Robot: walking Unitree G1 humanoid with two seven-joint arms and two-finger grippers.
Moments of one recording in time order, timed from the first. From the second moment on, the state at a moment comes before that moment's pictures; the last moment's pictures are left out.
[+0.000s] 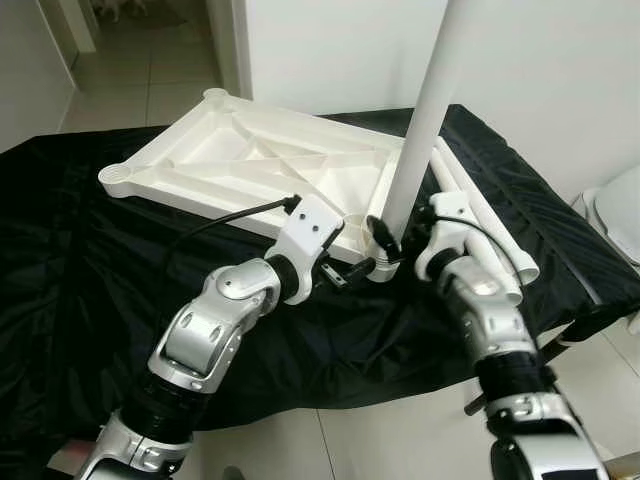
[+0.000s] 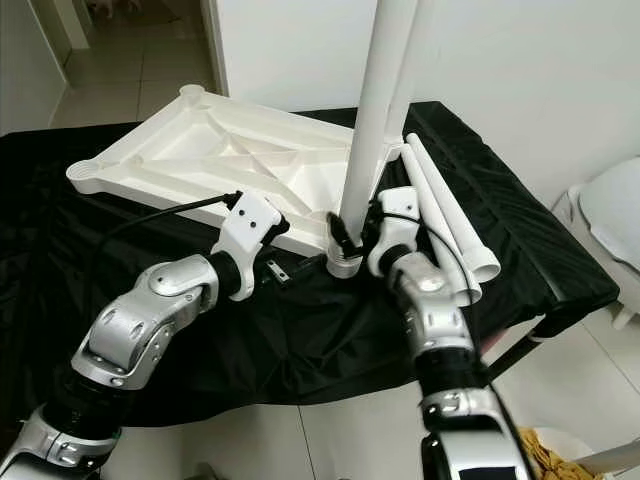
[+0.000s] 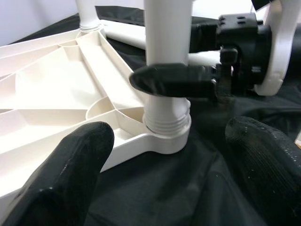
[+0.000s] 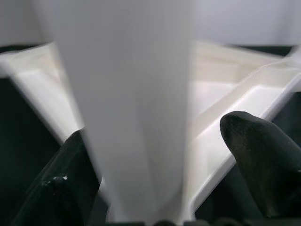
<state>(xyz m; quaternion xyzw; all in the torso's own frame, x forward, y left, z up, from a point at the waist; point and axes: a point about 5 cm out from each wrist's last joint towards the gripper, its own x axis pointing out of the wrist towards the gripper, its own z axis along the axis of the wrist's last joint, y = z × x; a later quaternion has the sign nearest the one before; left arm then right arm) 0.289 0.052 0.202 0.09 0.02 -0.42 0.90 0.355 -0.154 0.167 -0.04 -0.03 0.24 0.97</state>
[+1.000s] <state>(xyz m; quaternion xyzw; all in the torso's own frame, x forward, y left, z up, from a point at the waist) 0.285 0.050 0.200 0.10 0.03 -0.42 0.90 0.369 -0.165 0.154 -0.09 0.01 0.36 0.93</state>
